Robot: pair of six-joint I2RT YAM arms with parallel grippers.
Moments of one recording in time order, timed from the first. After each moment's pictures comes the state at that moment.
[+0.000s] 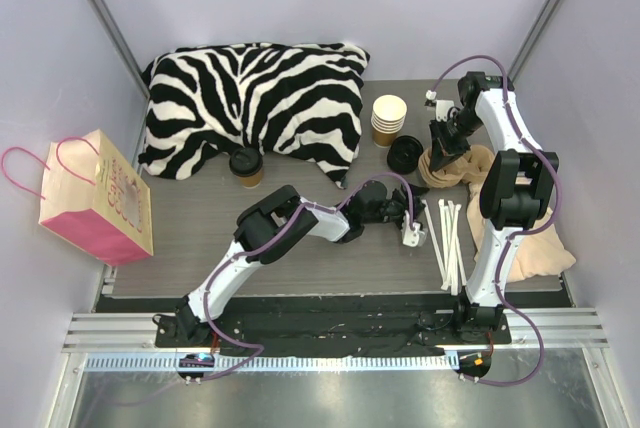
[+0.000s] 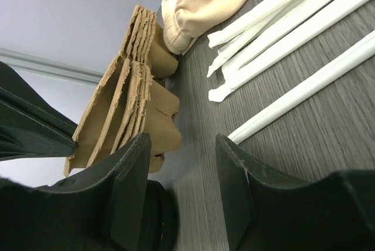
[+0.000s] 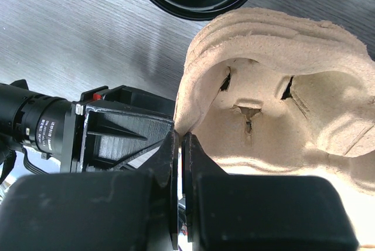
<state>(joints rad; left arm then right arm) -0.99 2.39 1.40 0.84 0.42 1.16 -0.05 2.06 1.89 -1.34 -0.39 -0.34</state>
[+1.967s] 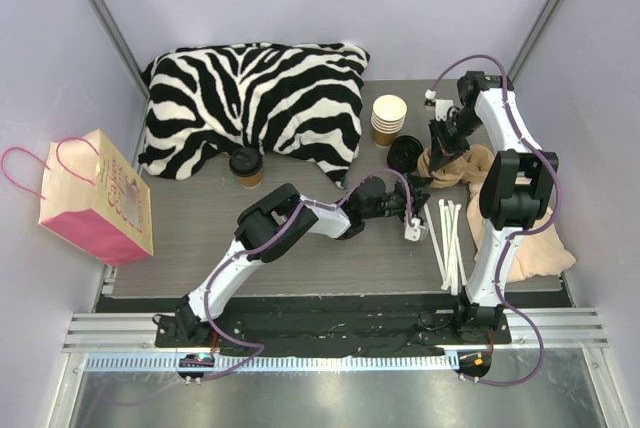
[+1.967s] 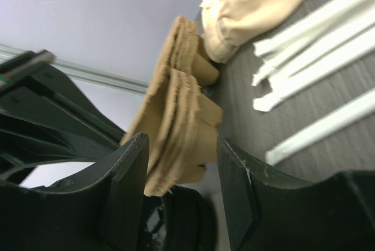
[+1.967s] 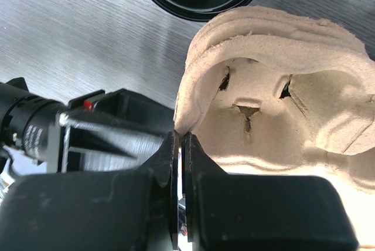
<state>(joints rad) -0.97 2.41 1.45 0.93 0.43 1.18 -0.05 2.06 1.89 -1.34 -0.40 -0.34</state>
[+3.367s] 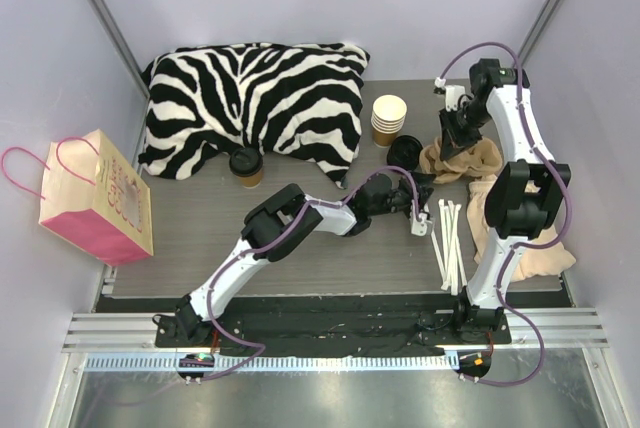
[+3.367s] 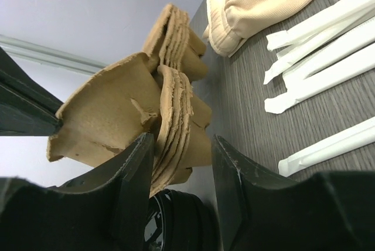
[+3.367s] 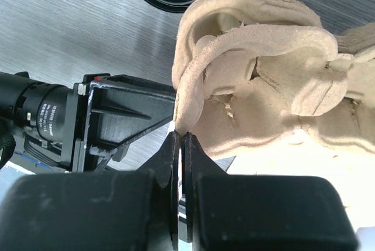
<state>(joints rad) -0.97 2.47 1.55 0.88 0.39 1.17 -0.06 1.97 1.93 -1.34 -0.33 -0.37</state>
